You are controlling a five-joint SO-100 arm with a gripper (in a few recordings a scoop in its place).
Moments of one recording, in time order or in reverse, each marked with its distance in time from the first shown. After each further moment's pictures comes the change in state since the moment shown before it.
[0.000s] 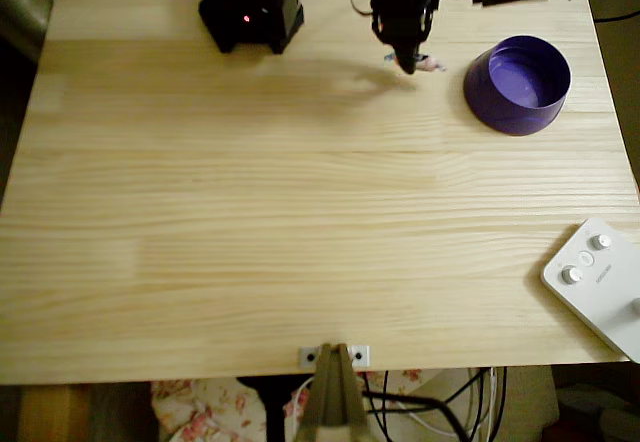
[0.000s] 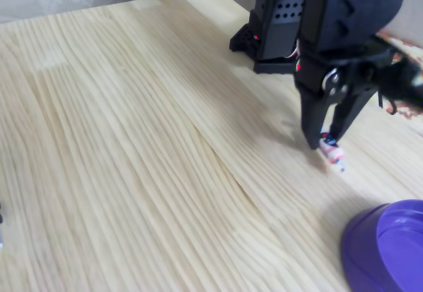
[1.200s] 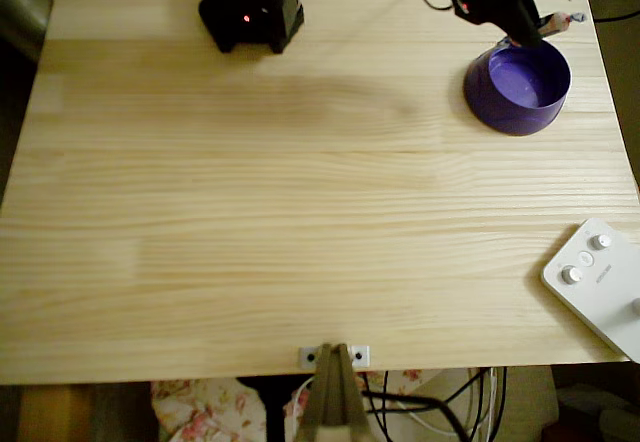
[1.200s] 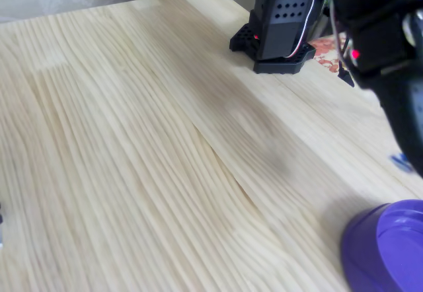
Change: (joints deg) arm -1.8 -6.5 -7.4 -33.6 -4.5
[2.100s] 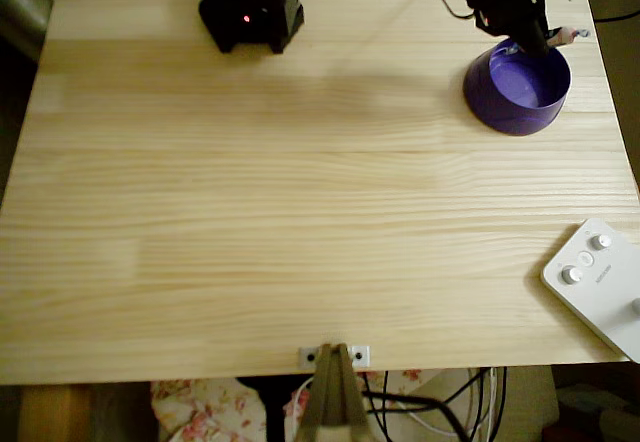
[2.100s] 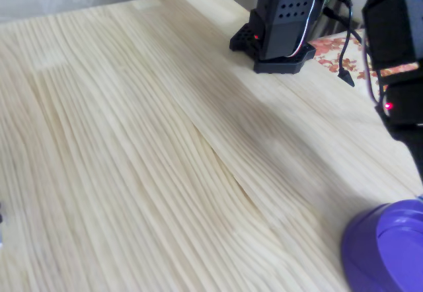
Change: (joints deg) arm -2.4 -14.1 -8.8 -0.4 5.4
